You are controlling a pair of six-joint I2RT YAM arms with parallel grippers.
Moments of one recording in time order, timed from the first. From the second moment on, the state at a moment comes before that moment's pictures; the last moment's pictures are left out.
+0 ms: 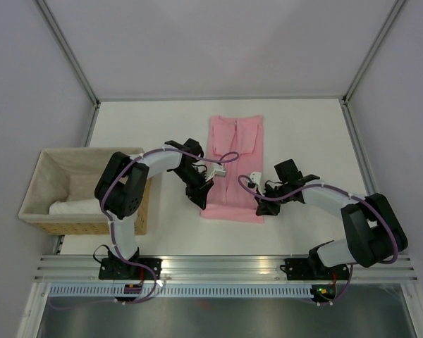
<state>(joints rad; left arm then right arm) -0.52 1.93 1.24 -0.90 0.78 0.77 0.39 1.42 0.63 -0.41 -0.70 -0.67</state>
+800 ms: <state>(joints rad) -0.51 1.96 1.29 -0.86 0.71 0.72 0.25 1.39 0.82 -0.47 -0.75 -0.35</state>
